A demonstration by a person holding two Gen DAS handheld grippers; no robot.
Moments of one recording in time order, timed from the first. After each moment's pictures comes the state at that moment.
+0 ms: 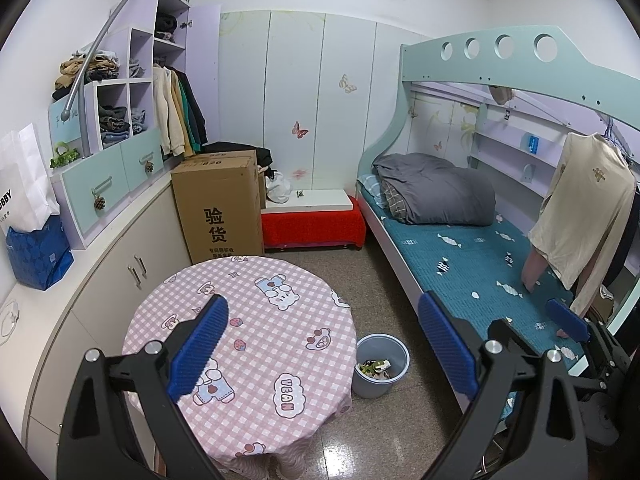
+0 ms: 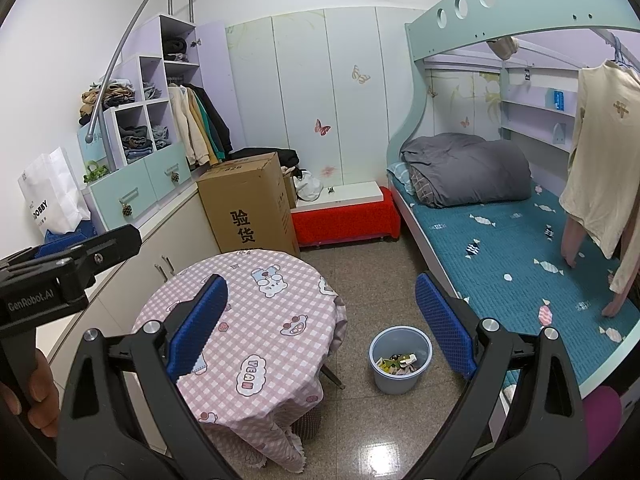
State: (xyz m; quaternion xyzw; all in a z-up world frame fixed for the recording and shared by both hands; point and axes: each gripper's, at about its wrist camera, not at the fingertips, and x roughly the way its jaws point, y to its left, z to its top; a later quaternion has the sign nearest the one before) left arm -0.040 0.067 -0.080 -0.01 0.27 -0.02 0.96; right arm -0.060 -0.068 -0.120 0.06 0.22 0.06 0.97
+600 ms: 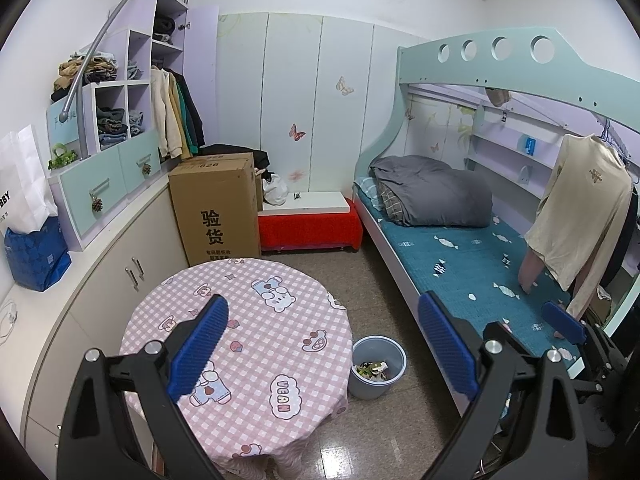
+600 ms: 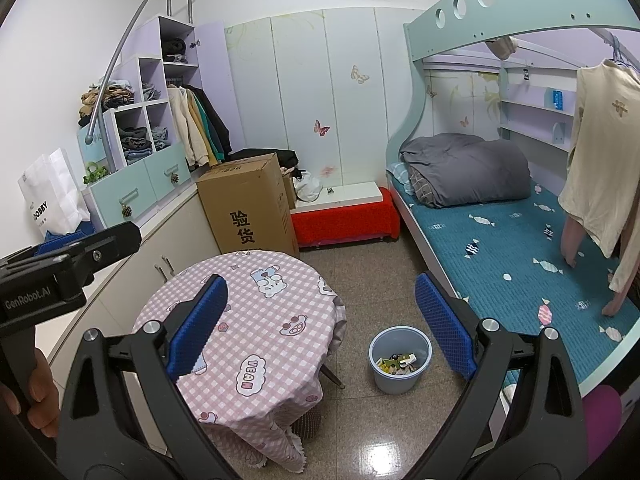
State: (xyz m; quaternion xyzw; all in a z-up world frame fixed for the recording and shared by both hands) left arm -0.046 0.062 -0.078 -0.01 0.26 -0.02 0.96; right arm -0.061 -0.068 -0.121 0.06 0.22 0.06 0.97
